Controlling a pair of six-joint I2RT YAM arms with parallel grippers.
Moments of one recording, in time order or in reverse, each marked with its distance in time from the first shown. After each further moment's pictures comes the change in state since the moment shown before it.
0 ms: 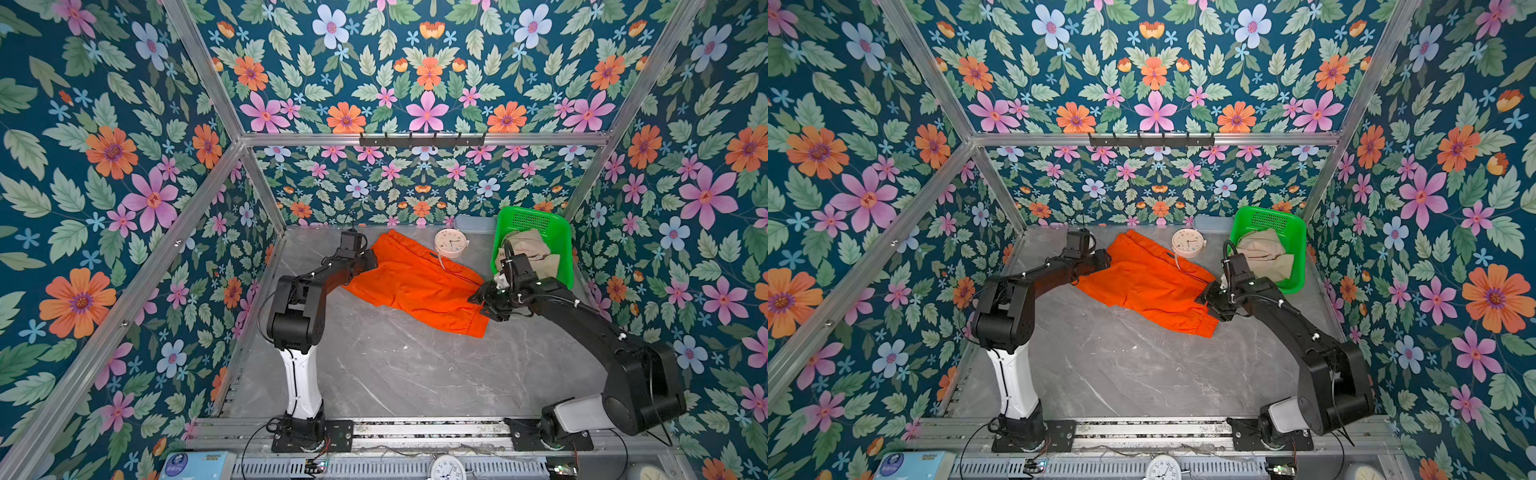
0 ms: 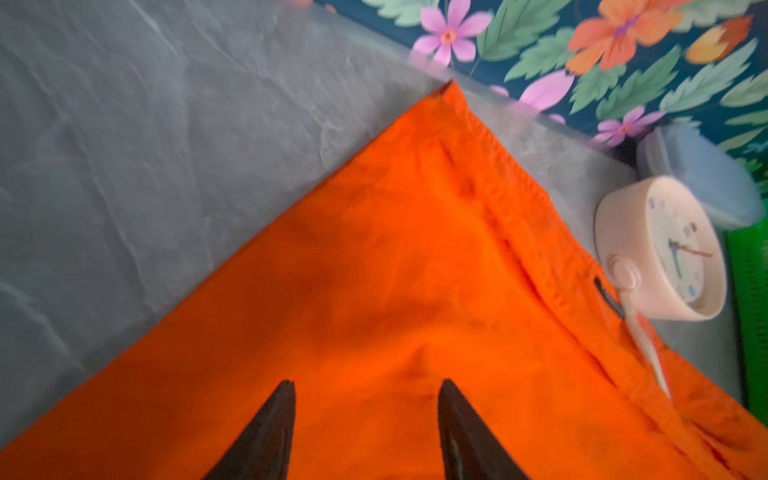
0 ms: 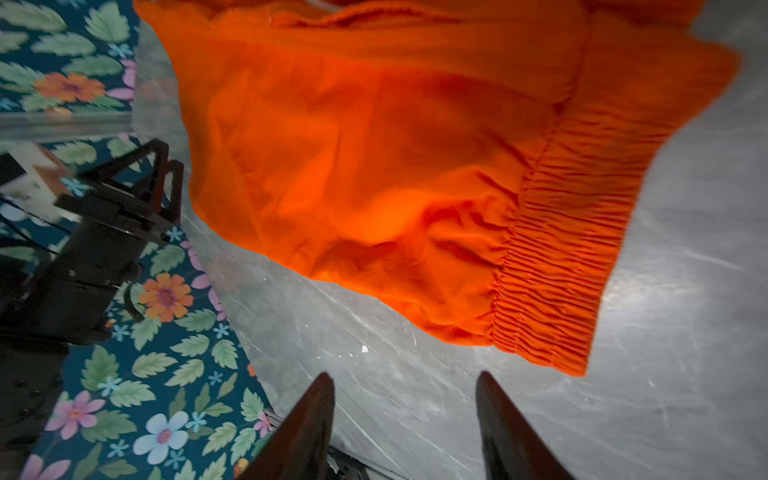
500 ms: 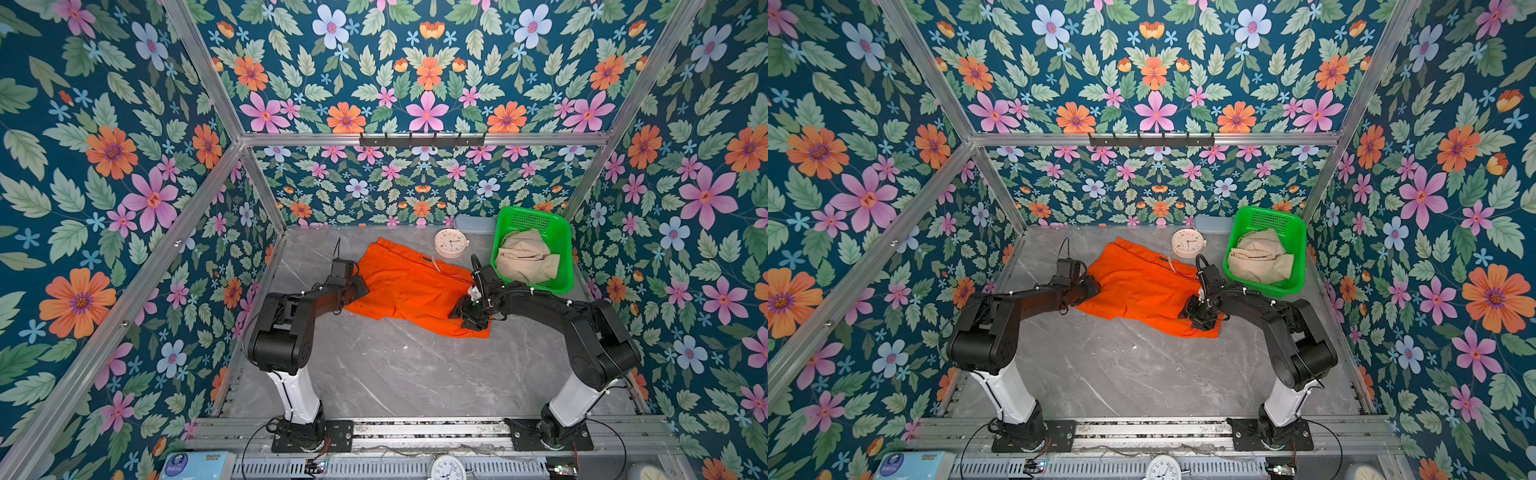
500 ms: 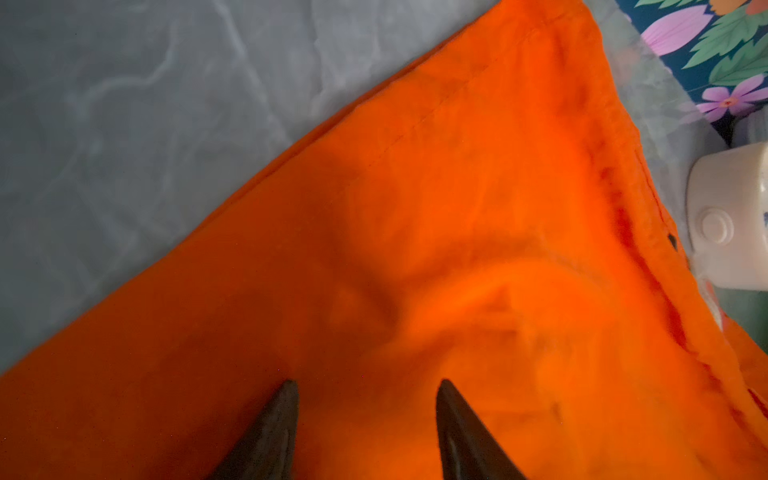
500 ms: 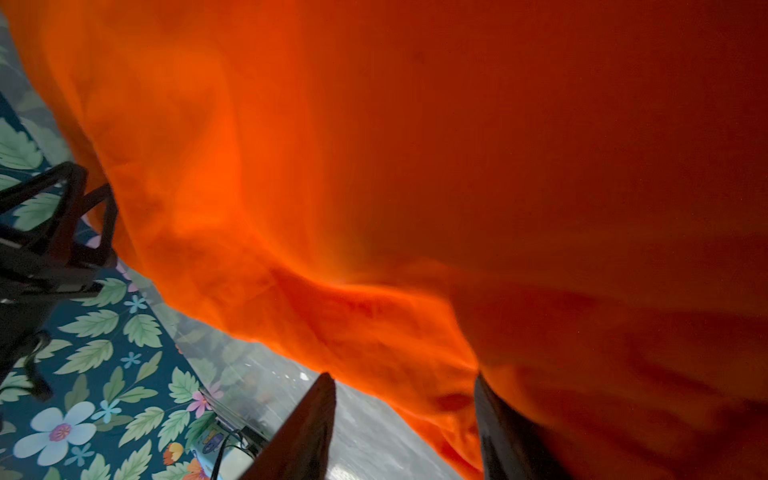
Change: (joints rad) left arm 0.024 -0.253 -0.448 0.087 -0.051 -0.185; right arm 0.086 0.254 -0.035 0.134 -0.019 -0.068
